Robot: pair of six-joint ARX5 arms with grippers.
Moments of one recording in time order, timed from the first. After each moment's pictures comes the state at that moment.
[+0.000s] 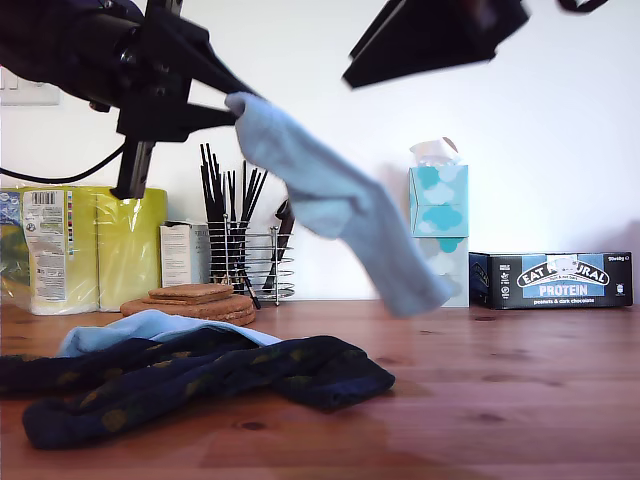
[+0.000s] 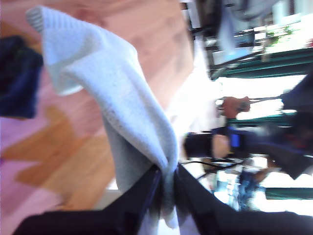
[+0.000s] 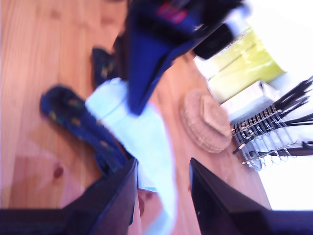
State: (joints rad) left arm -0.39 1.59 1.17 -0.70 1.18 -0.29; right arm 0.76 1.07 0.76 -0.12 -0.13 -0.92
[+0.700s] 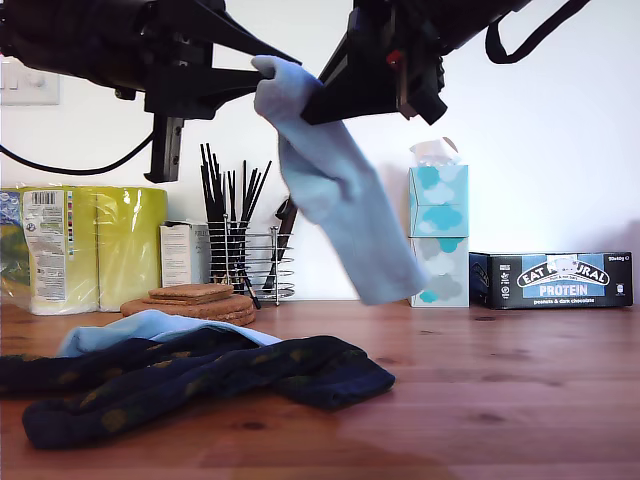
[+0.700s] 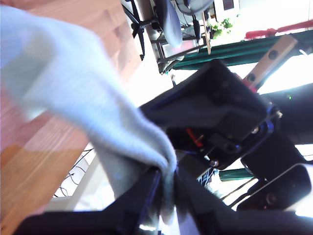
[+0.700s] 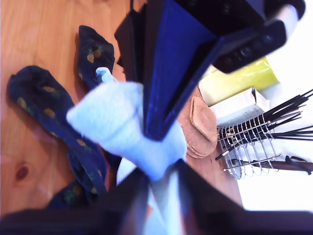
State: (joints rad) left arm -0.44 1.59 1.17 -0.61 1.26 -0.34; right arm 0.83 1.20 0.76 0.05 -0.02 -1.02
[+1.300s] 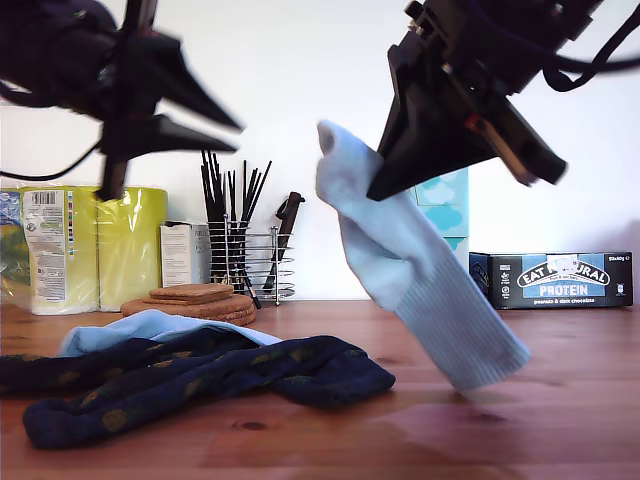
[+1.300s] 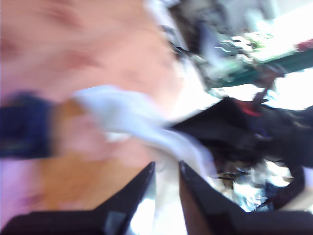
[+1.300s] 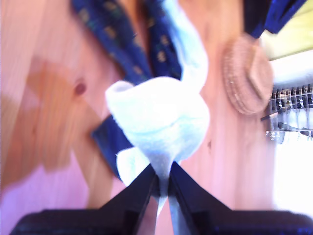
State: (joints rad) left arm -0.29 1.59 1.17 -0.70 1.05 -0.06; right arm 0.81 1.20 0.78 -0.26 0.04 -1.25
